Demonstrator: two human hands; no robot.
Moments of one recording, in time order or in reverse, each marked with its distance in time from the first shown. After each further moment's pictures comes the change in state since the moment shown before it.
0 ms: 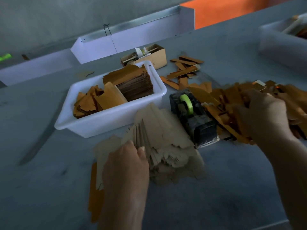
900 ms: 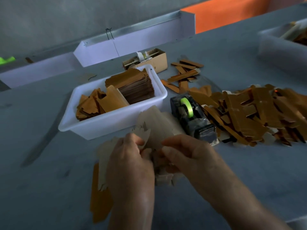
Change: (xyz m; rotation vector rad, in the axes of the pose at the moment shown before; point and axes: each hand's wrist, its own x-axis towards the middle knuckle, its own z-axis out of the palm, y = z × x) left_hand -0.004 0.006 0.001 -0.231 0.171 0.021; right_hand -0.117 -0.073 0.006 0.967 -0.649 -0.079
